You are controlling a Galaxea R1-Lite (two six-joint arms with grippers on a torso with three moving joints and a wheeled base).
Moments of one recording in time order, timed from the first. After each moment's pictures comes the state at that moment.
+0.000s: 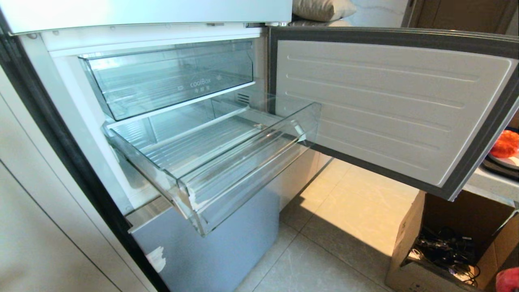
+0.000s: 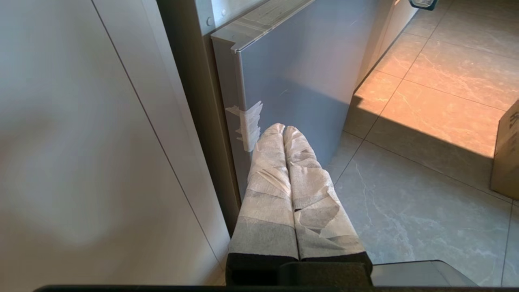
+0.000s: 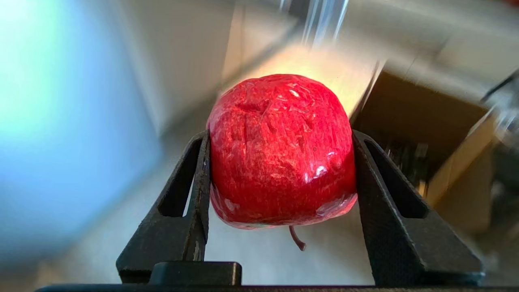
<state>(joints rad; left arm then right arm) -0.01 0.00 -0.06 0.16 0.00 0.03 -0.10 0.34 -0.02 -0.19 -0.01 -0.06</state>
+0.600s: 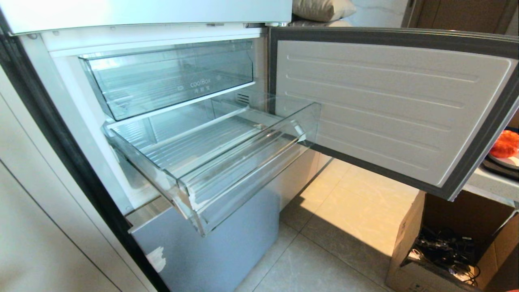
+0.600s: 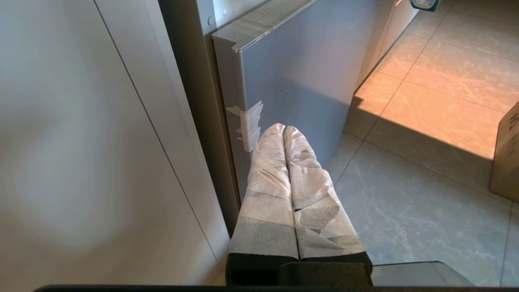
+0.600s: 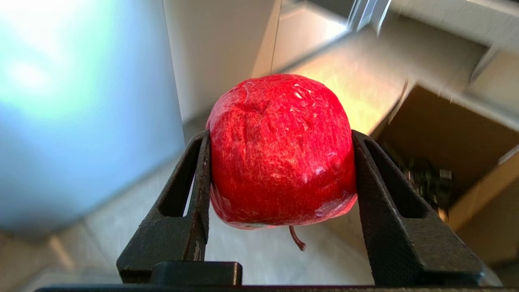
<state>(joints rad) -0.01 0.00 -0.06 0.16 0.00 0.02 0.00 0.06 0.00 0.00 0.01 -0.08</state>
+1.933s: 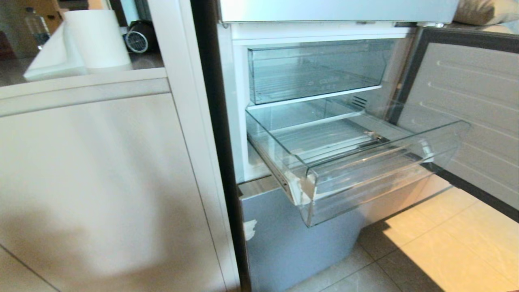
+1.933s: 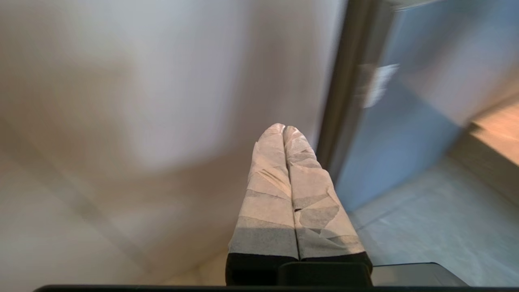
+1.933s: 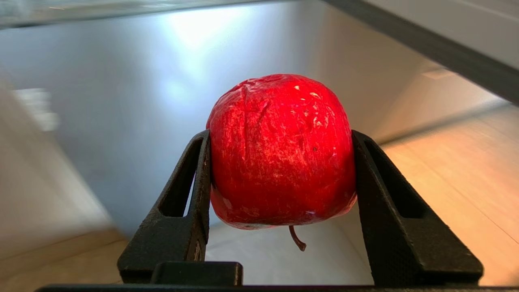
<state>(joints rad) -0.01 0.00 -0.06 0.16 0.00 0.02 0.01 0.00 0.00 0.00 0.00 0.00</state>
